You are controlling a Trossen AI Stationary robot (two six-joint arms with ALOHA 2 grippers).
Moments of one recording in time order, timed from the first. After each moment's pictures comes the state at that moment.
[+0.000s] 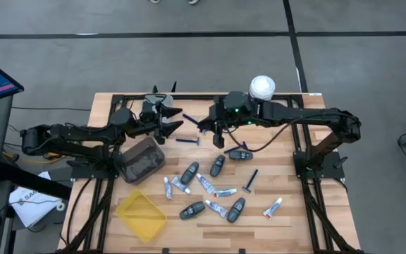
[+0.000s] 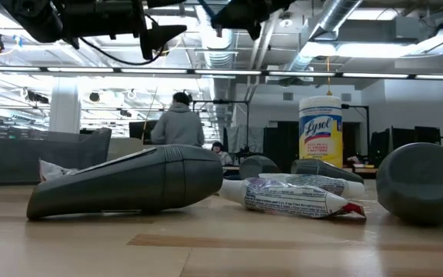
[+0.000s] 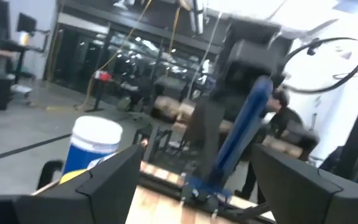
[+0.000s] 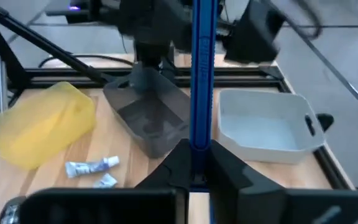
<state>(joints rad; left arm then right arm) 0.28 1.08 0.48 0.84 0.08 -0.35 -0.15 1.57 1.39 -0.27 -0.11 -0.08</state>
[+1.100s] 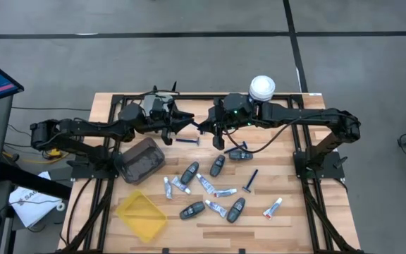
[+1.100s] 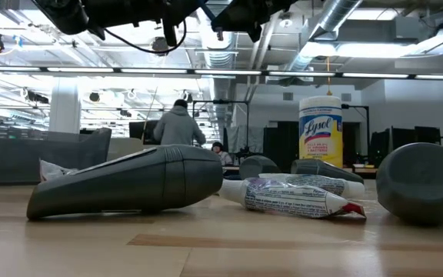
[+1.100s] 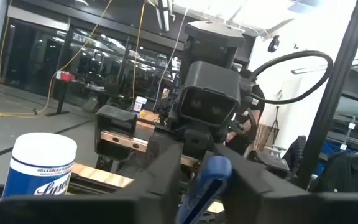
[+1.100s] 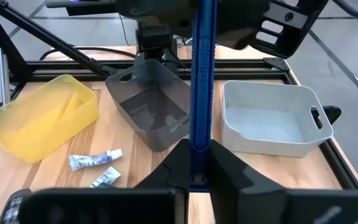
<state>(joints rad) 0.26 1.23 0.66 0.85 0.19 -0.34 -0.15 1.57 1.39 -0.28 -0.11 -0.07</state>
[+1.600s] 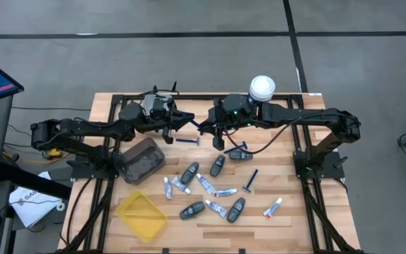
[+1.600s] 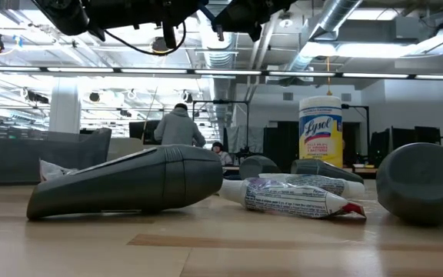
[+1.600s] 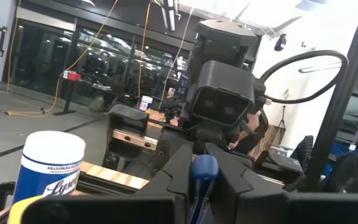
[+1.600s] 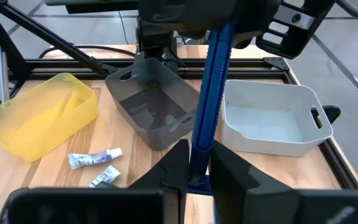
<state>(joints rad) 0.26 1.24 0.66 0.85 0.18 -0.34 -0.15 1.57 1.39 -0.28 -0.09 -0.08</state>
